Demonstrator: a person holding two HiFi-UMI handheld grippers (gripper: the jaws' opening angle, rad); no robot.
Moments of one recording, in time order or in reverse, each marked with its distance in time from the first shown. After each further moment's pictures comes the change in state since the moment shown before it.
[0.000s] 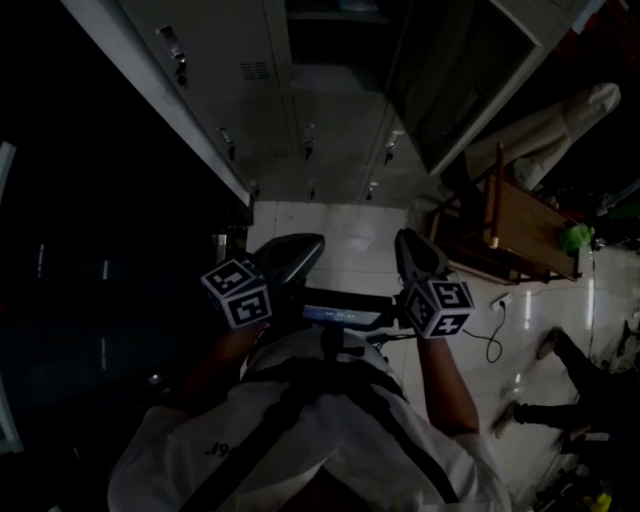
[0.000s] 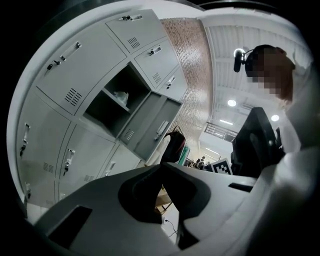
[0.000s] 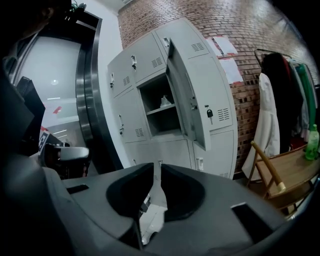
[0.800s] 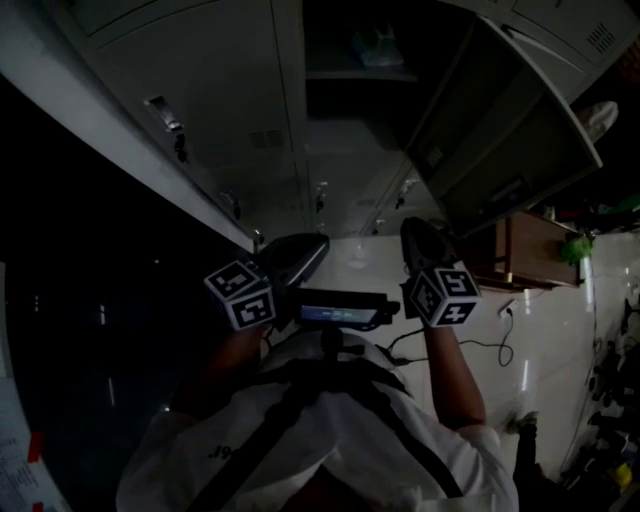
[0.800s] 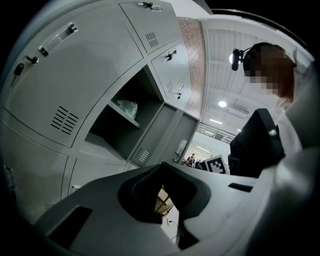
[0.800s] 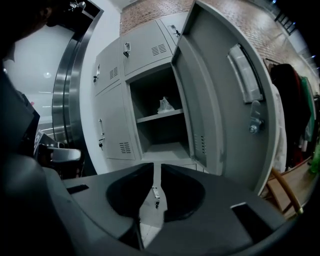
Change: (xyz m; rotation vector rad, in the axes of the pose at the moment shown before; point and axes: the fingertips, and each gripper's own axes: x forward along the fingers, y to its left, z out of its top) left arm 0.018 0.140 0.132 0.036 0.040 -0.137; right arm 0.160 0.010 0.106 -0.012 -0.065 -0.133
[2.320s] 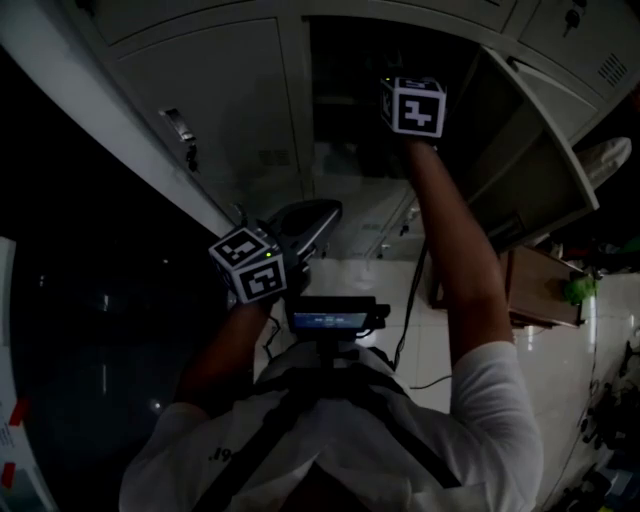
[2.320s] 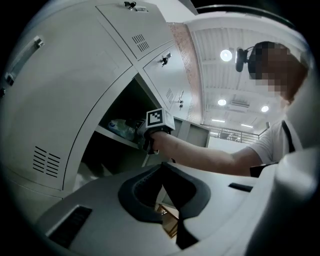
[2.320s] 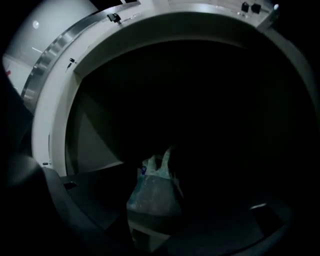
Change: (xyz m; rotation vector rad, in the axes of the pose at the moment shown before) left arm 0.058 0.015 0.084 0.131 -0.111 0.070; right arm 0.222 -0.010 0.275 -0.315 -0.174 -0.094
